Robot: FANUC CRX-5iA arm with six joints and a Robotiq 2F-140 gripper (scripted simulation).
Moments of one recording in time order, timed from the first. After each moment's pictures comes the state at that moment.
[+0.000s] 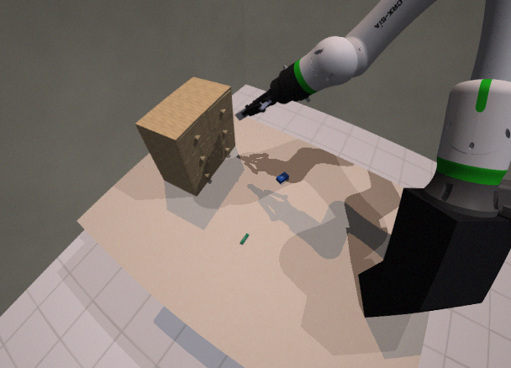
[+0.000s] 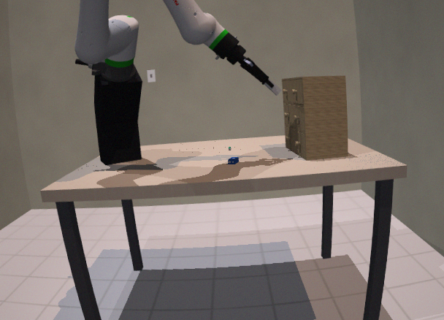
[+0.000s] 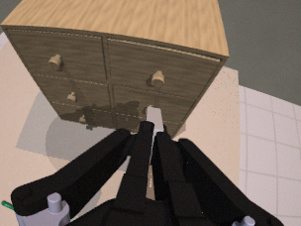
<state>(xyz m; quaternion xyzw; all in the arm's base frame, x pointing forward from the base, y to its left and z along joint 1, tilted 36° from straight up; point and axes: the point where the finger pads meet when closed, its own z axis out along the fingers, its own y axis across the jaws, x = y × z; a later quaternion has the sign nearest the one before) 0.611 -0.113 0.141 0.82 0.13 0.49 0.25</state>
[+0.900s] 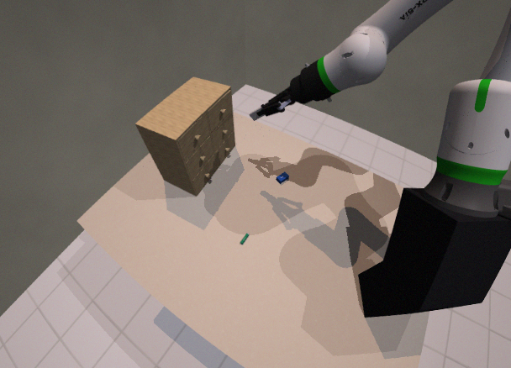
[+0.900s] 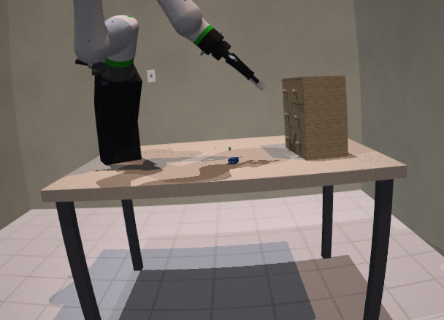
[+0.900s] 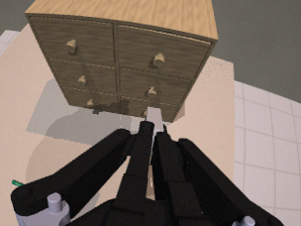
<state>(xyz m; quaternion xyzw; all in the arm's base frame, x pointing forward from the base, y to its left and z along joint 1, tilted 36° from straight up) 0.553 -0.110 0.143 0.82 0.13 0.49 0.25</state>
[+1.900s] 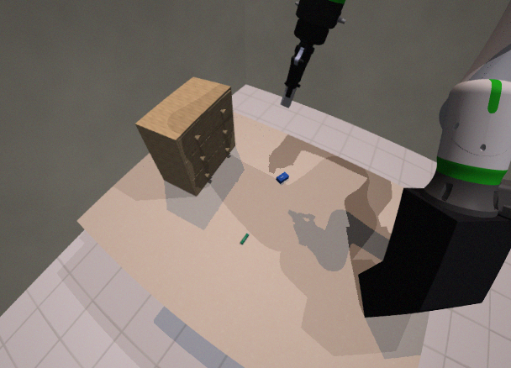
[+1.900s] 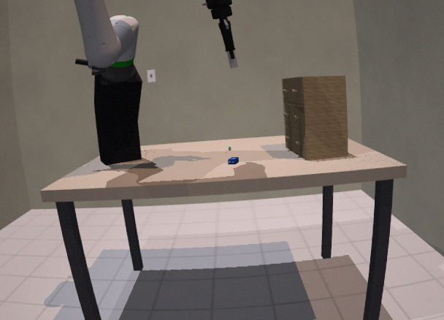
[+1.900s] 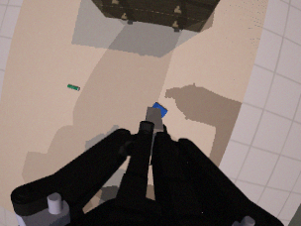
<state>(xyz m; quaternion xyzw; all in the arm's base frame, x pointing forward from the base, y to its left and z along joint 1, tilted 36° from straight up) 0.441 -0.072 0.197 0.95 0.06 0.21 0.23</state>
